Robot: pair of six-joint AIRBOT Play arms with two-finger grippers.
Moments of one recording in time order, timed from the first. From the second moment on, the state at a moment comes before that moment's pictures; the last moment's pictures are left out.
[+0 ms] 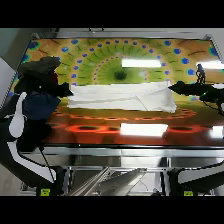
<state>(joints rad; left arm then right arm) 0.18 -1.81 1.50 -2.19 1.27 1.88 -0.37 -1.71 1.28 -0.50 1.03 0.77</state>
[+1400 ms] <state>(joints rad) 0.17 -1.66 1.53 -2.20 1.17 1.87 -0.40 -1.98 1.52 -0.64 1.25 0.90</state>
